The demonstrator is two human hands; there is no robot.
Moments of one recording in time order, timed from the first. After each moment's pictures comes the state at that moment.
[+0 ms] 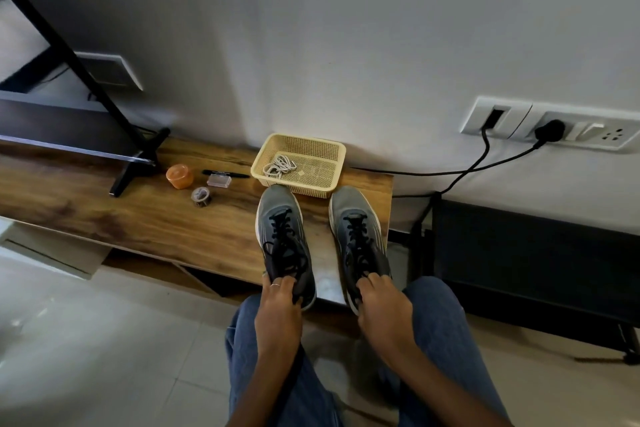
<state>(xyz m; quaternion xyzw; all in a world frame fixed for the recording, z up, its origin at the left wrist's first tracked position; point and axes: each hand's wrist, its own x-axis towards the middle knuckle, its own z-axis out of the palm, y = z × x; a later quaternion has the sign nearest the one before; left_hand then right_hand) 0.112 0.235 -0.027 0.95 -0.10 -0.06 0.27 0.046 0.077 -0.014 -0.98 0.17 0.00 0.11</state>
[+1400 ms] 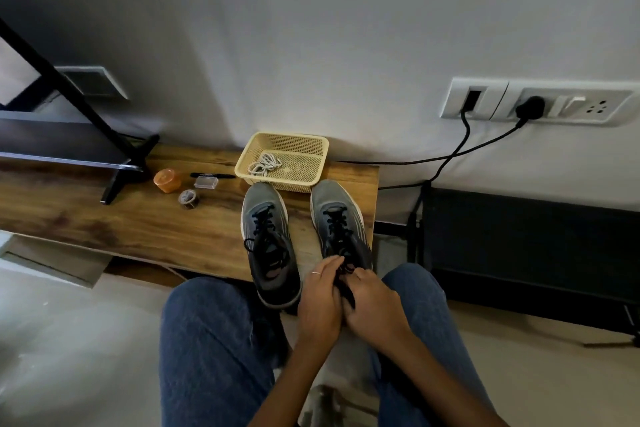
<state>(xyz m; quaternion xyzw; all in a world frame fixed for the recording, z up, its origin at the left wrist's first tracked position) 0.081 0.156 -0.032 0.89 -0.24 -0.06 0.38 0.029 0.055 -0.013 -0.95 0.11 -0.02 0.28</state>
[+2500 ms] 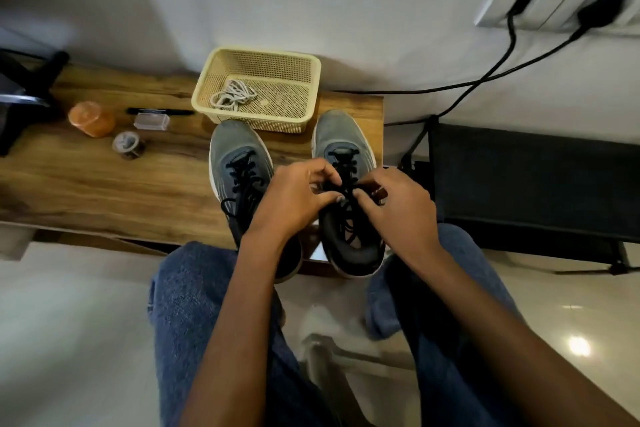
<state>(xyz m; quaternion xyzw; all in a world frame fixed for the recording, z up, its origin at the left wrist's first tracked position) 0.210 0.154 -0.010 0.83 -0.29 -0.23 0.43 0.098 0.026 -0.019 -0.93 0.24 -0.14 0.25</state>
